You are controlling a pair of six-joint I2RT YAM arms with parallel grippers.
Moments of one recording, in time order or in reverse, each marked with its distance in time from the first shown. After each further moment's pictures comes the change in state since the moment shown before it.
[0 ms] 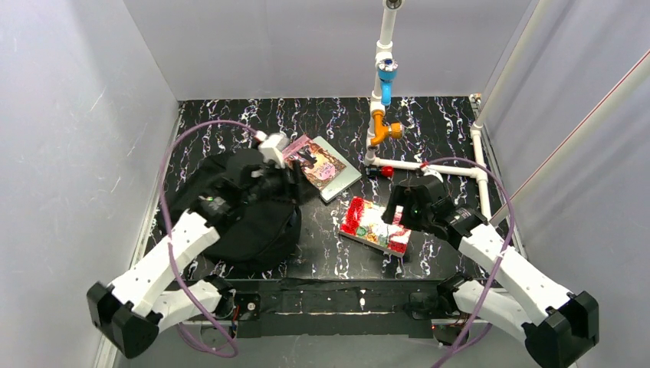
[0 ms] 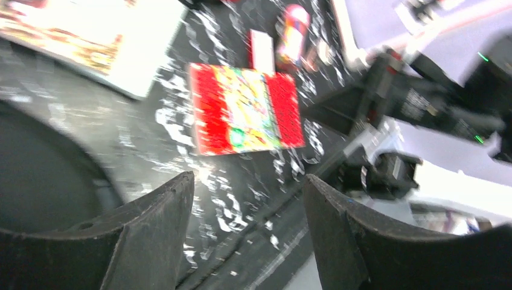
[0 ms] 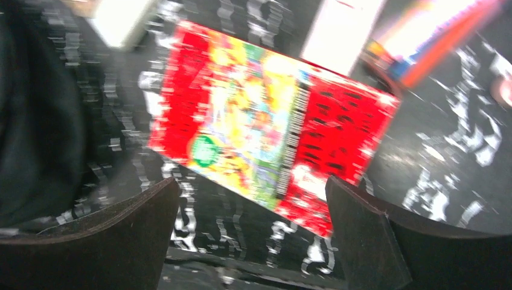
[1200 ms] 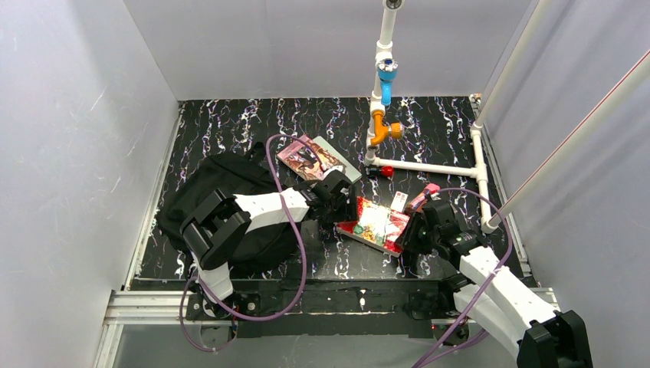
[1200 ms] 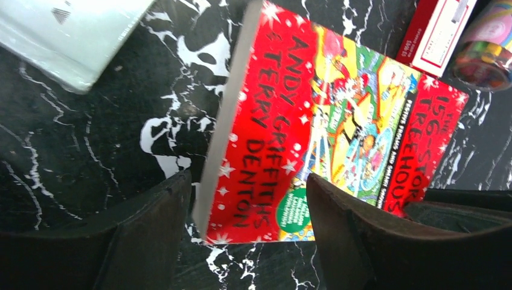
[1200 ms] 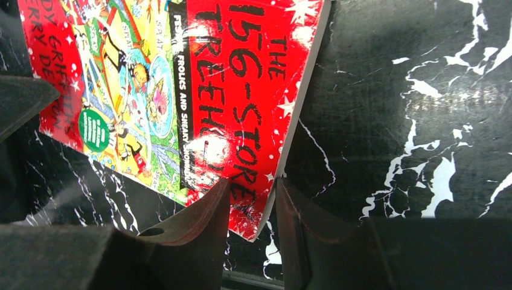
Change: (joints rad) left arm -0.362 0.793 0.089 0.249 -0.370 -0.272; right arm -0.226 -0.127 -0.373 0.108 -0.196 0.035
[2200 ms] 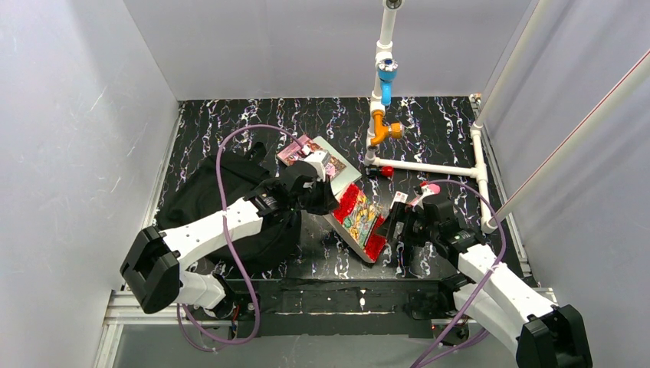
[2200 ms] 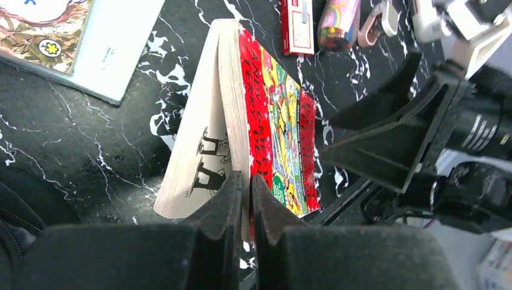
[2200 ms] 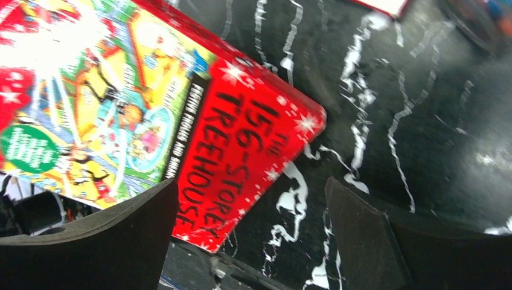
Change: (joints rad) left arm 0.056 -0.441 -0.153 0.034 0.125 0.198; right arm -0.006 0.024 -0.003 0.172 -0.188 -0.074
